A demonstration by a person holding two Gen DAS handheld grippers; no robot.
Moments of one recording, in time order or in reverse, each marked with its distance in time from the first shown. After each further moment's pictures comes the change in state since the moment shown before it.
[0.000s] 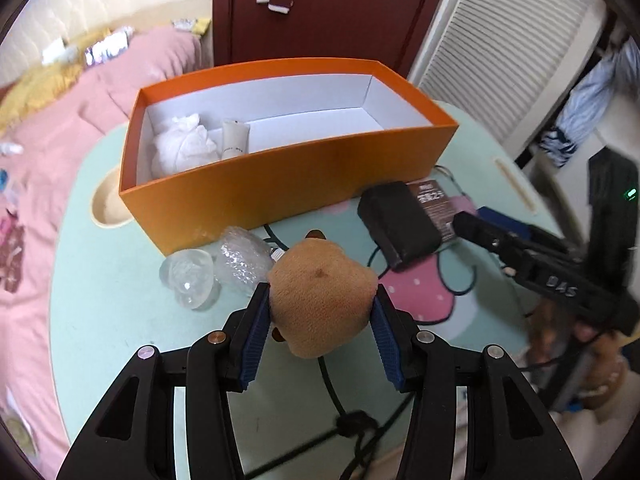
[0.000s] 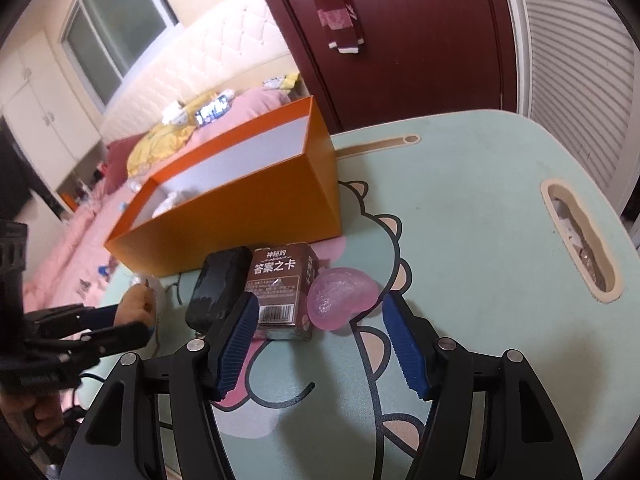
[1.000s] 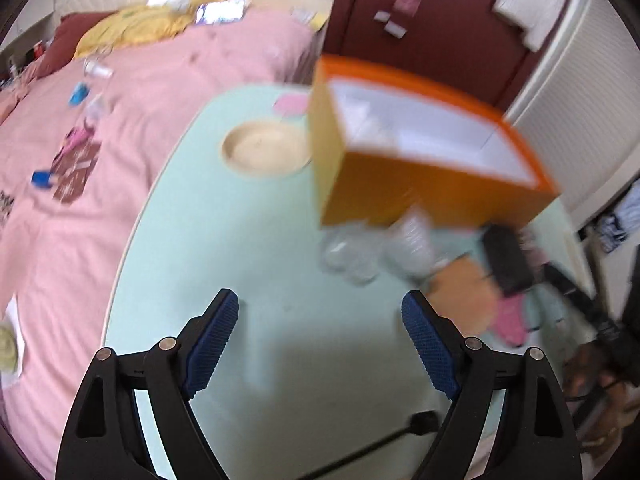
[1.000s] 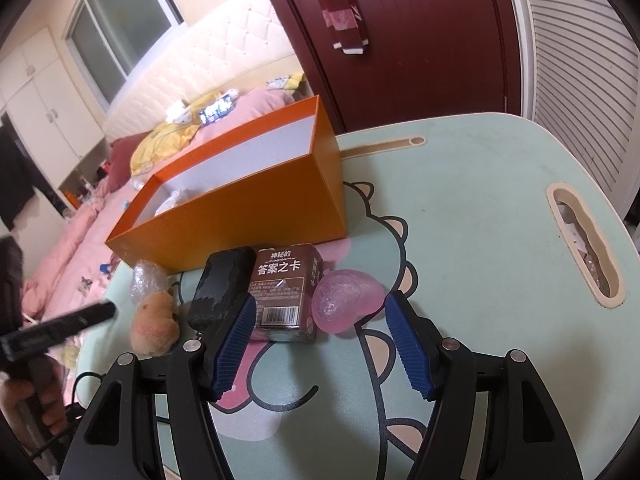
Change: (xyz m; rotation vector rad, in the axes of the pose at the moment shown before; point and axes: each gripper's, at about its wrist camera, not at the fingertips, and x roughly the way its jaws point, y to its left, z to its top) left arm -0.016 0.084 -0.031 -0.301 -0.043 0.168; right arm 0.003 0.003 0.001 -0.003 -0.006 0.019
